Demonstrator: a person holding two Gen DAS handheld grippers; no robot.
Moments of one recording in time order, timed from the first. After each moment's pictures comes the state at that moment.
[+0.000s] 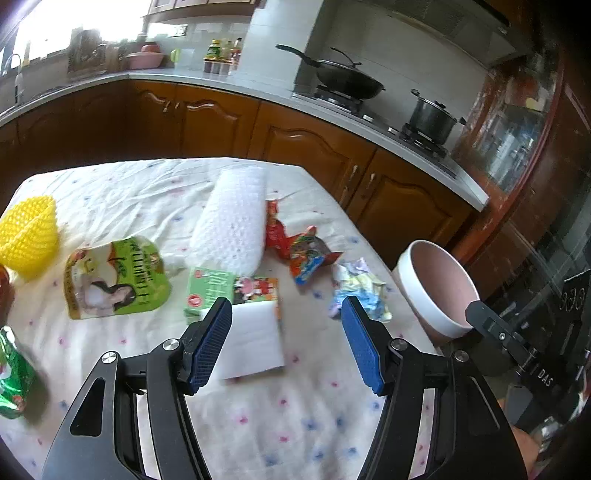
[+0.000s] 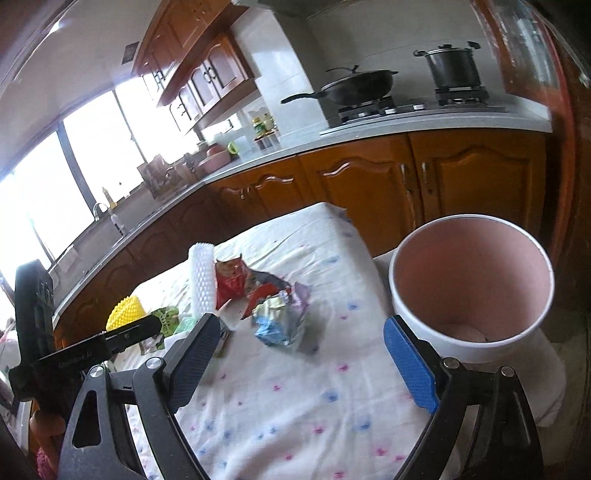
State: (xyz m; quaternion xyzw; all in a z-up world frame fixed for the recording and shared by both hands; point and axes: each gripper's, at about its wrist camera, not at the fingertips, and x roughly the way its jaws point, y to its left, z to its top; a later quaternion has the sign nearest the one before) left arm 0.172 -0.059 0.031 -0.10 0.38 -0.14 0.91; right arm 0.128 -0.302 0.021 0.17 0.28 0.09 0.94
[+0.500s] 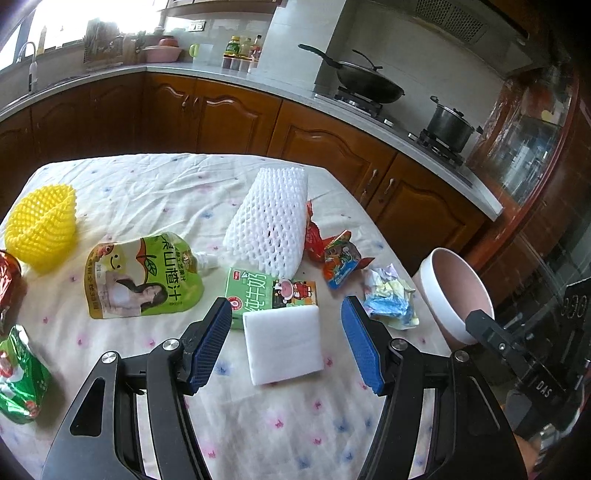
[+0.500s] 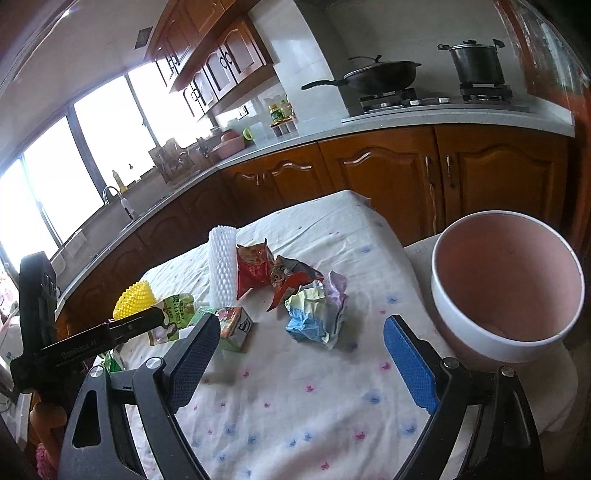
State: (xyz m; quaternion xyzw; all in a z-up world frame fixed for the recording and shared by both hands) left arm 0.182 -0.033 0.024 -0.11 0.38 -0.12 0.91; right arm 0.140 -0.269 0.013 0.15 0.30 0.11 0.93
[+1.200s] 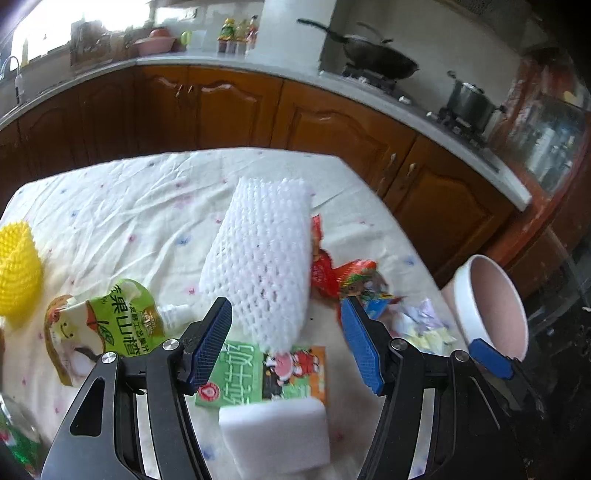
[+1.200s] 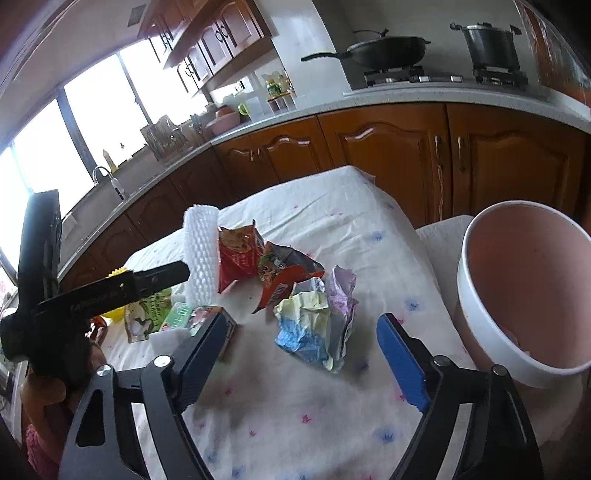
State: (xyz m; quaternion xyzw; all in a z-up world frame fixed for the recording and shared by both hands) left arm 0.270 -0.070 0.004 -0.07 0.42 -0.10 0.90; right arm 0.193 -0.258 -0.014 0.14 0.35 0.11 0.92
